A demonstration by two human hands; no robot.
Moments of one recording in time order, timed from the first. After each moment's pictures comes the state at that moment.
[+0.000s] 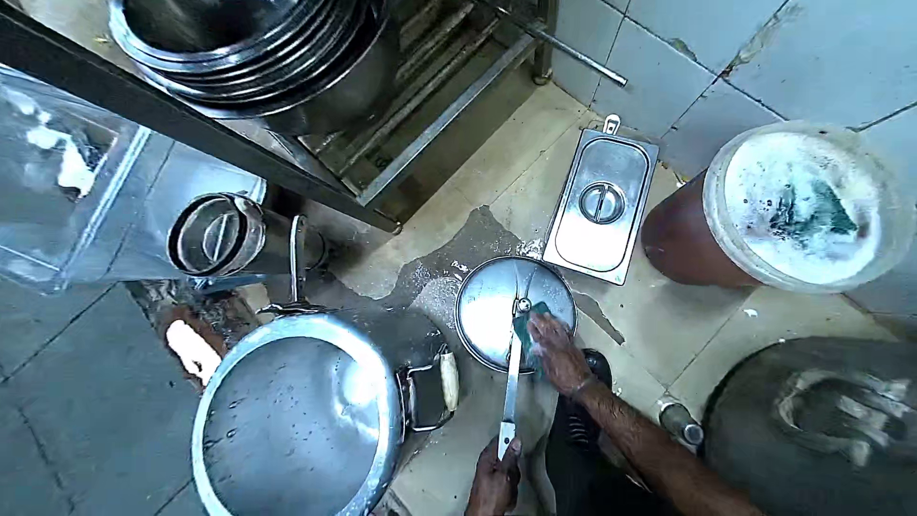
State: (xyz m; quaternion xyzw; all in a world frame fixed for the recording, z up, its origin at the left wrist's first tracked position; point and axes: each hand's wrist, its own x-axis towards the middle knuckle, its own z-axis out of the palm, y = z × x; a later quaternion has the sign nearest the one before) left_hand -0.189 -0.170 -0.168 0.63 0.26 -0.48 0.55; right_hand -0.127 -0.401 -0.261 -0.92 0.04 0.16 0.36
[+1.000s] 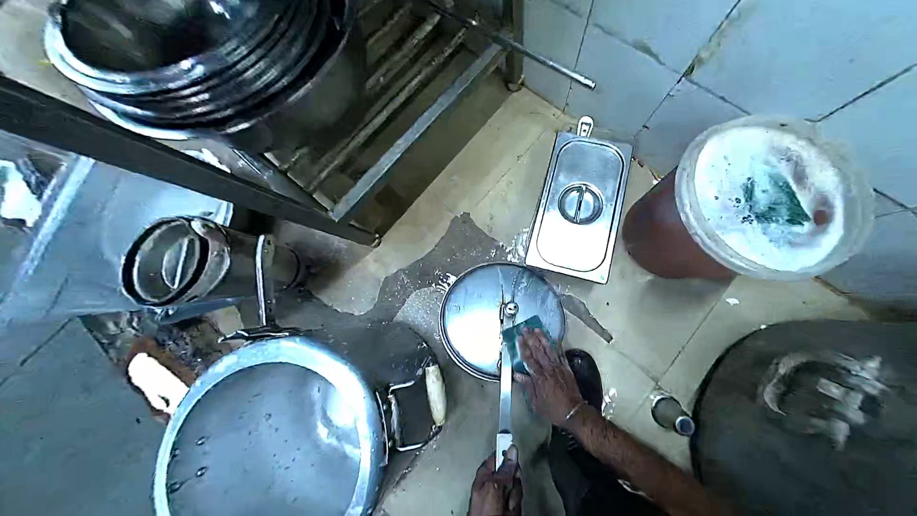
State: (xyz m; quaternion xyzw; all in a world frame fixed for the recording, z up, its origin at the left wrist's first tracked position) left_hand -0.184 -0.182 -0.145 0.52 0.35 -0.51 0.60; right_hand -0.145 -0.381 -0.242 -0.92 0.09 0.17 0.35
